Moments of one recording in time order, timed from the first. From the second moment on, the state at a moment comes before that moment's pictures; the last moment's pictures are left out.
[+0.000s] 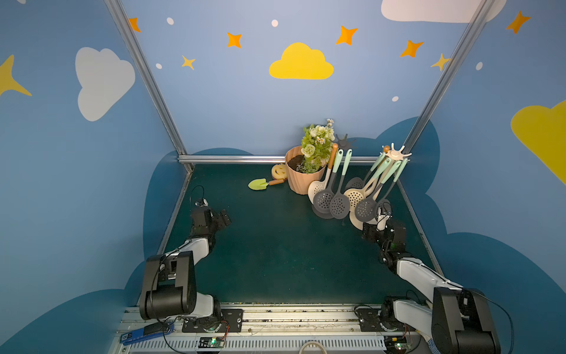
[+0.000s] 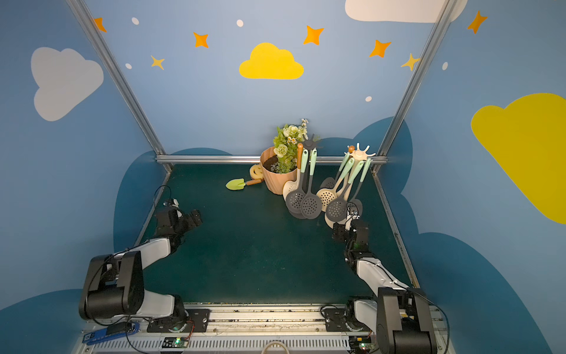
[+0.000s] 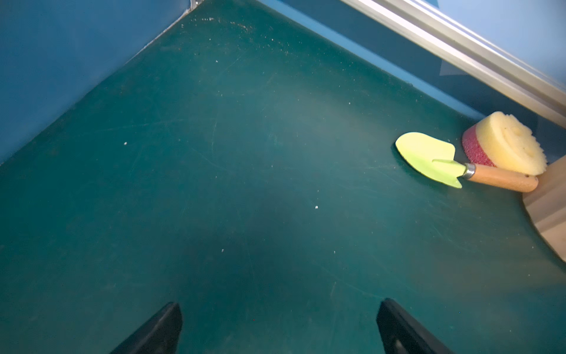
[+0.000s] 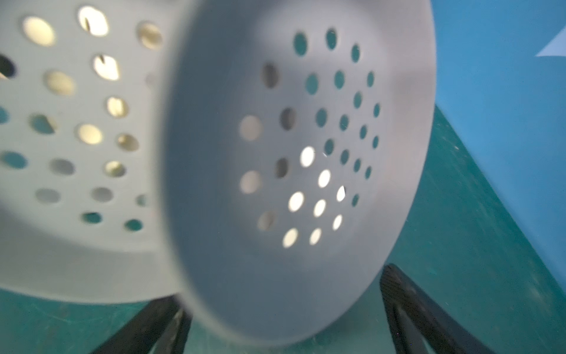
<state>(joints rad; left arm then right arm) 0.15 1.44 0.55 0.28 0.02 -0.34 0.05 1.16 0.35 0.28 0.08 0.01</state>
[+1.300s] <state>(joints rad) 0.07 1.50 0.46 0.56 0.03 -0.23 0.02 1.49 0.35 0.72 -0.09 -0.02</state>
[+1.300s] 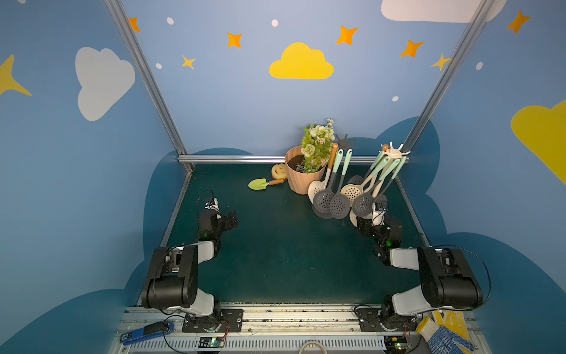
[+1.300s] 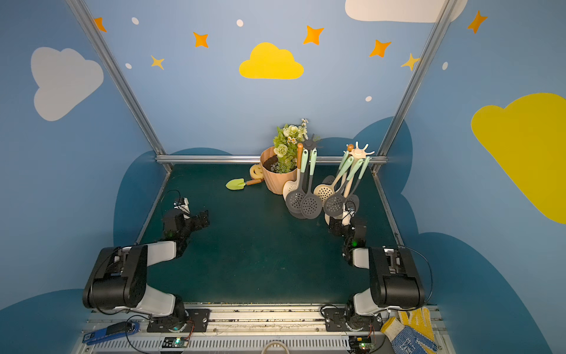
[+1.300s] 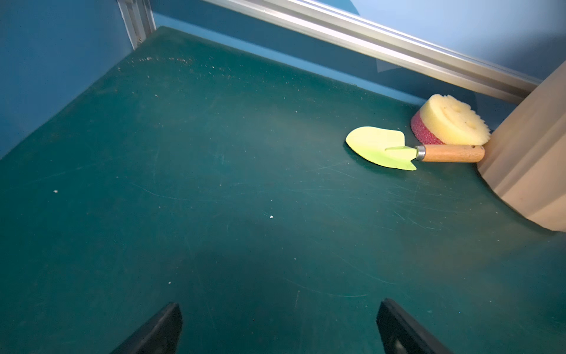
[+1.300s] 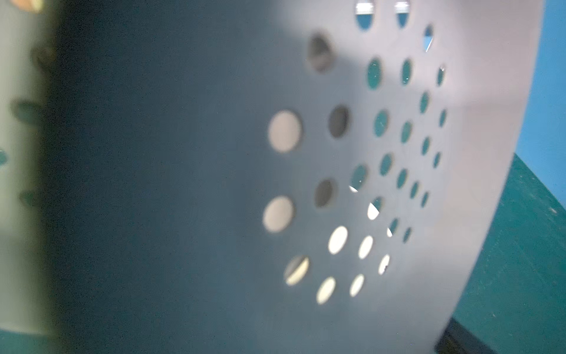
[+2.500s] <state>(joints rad) 0.04 1.52 0.44 0.63 -0.03 -0.21 0.03 1.50 0.38 0.69 -0.07 -0.02</state>
